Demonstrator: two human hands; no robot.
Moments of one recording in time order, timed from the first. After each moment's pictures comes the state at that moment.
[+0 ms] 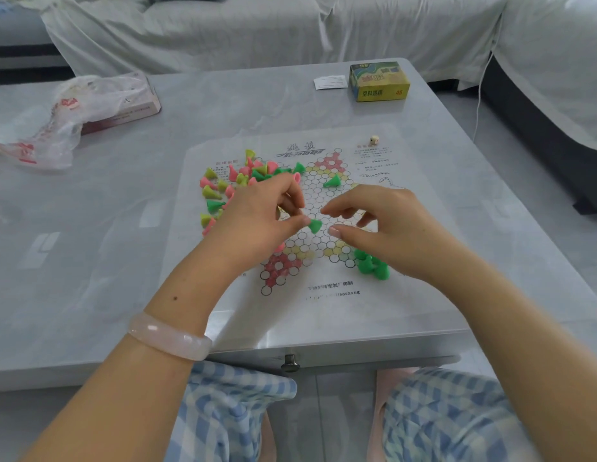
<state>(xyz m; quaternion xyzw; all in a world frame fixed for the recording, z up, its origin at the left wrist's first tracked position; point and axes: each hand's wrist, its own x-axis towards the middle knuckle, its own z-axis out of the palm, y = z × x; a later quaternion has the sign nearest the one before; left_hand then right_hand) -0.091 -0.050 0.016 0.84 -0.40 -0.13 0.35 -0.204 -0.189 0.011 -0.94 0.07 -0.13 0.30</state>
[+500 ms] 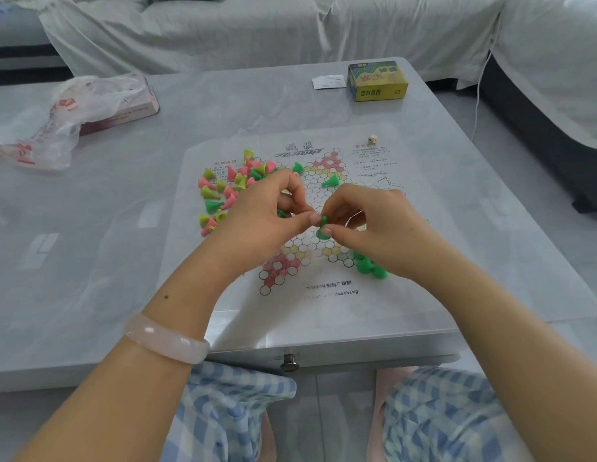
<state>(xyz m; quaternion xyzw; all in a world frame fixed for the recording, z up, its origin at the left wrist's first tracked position) -0.103 -0.051 0.023 0.80 -0.35 -0.20 0.45 -0.198 -0.181 0.009 -0.92 0.09 -0.13 0.37</state>
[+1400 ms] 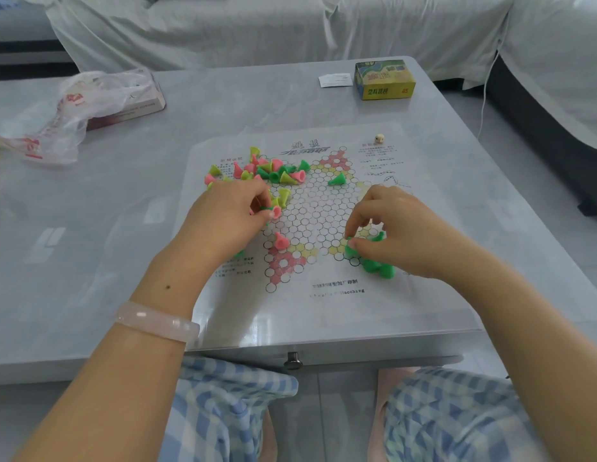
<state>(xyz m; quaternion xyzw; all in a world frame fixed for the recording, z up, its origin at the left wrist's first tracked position) -0.064 -0.032 0.009 0.91 -0.36 -0.05 0.21 -0.205 -0.198 0.006 -0.96 0.10 -0.03 0.24</state>
